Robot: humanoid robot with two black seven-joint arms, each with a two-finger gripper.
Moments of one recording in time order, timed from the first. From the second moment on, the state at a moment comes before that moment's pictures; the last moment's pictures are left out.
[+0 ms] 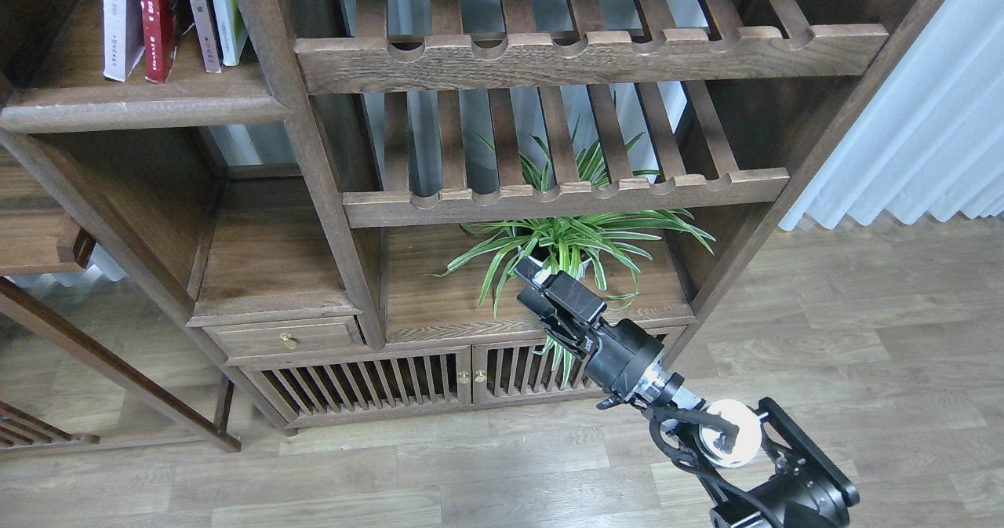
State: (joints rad) left arm -1.15 1.36 -0.37 -1.34 -0.36 -0.49 -0.19; right arm 0.08 0.02 1.16 1.17 0.09 0.46 -0.42
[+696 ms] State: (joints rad) left arm -1.16 1.39 -0.40 -1.32 -0.33 -0.49 -0.20; right arm 0.08 0.01 1.14 1.18 0.07 0.46 -0.41
